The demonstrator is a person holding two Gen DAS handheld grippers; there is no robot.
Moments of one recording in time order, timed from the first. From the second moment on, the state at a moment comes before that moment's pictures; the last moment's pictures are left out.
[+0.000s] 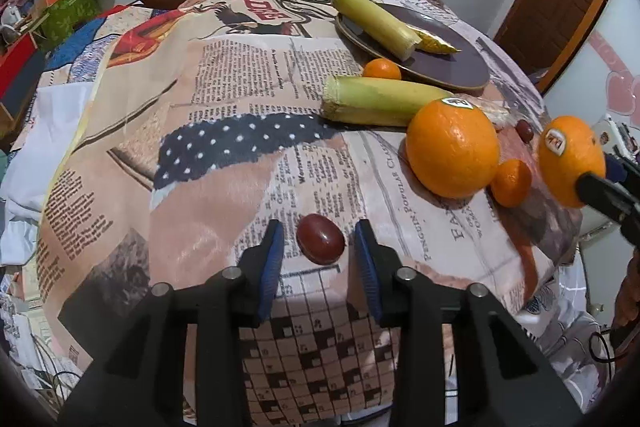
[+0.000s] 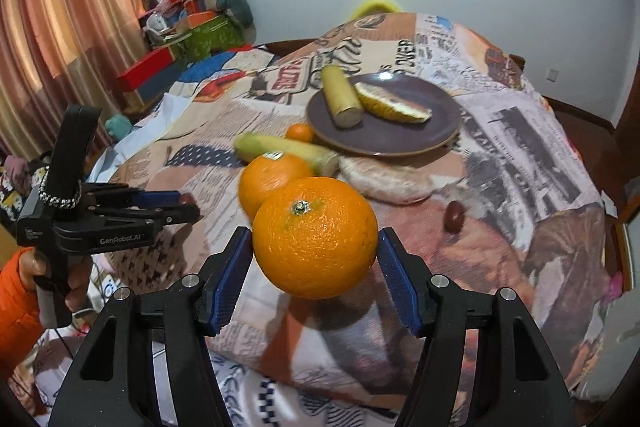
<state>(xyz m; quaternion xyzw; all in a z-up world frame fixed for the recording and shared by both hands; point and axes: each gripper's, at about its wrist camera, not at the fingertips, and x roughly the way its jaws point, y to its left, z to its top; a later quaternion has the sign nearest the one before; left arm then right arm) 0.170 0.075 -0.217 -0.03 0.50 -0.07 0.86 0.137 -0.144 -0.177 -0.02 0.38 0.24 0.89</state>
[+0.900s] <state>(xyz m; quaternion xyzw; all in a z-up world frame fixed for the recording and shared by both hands) 0.211 0.054 -0.146 -0.02 0.43 -0.07 0.90 0.180 -0.181 -0.152 -0.01 0.35 0.22 0.91</state>
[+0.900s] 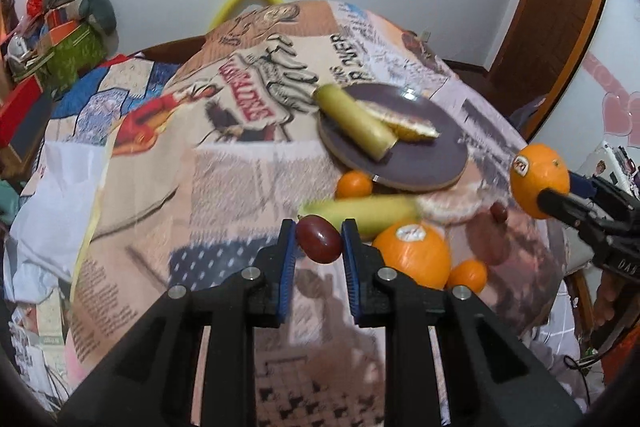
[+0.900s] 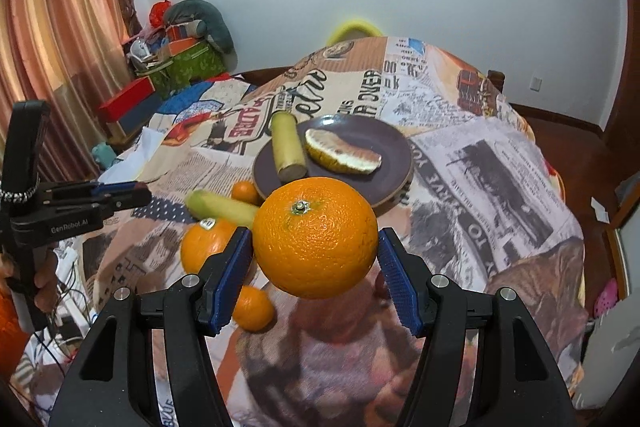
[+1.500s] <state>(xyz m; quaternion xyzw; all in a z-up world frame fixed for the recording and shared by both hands) 0.280 0.025 -0.143 -0.01 0.43 -0.10 0.90 0.231 -0.187 -0.155 -0.01 0.34 0.22 0.91</state>
